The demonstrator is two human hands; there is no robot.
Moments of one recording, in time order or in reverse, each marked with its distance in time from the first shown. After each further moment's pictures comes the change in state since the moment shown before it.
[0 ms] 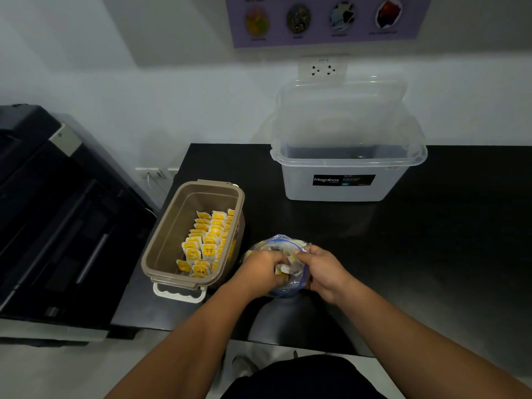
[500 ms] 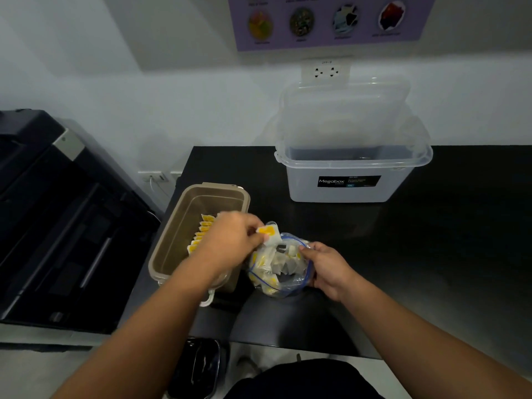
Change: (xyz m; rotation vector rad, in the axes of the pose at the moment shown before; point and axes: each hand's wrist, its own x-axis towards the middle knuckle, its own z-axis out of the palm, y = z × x) left_hand -0.039 0.023 -0.113 0.067 0.284 0.022; right_hand 0.001 -0.009 0.009 0.004 0.033 -0.006
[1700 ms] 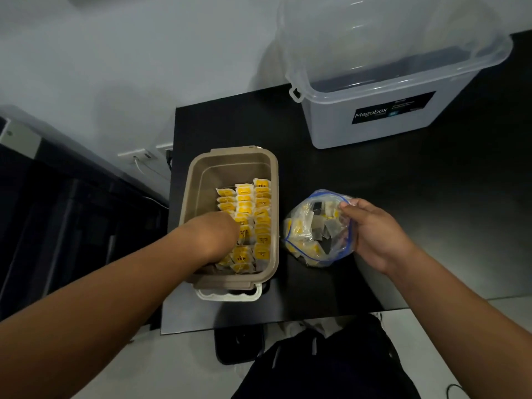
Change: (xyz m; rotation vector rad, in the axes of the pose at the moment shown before) left_hand 0.040 -0.134 -0.001 1.006 -0.841 0.213; right_hand 0.004 0.028 0.038 0.276 0.099 -0.160
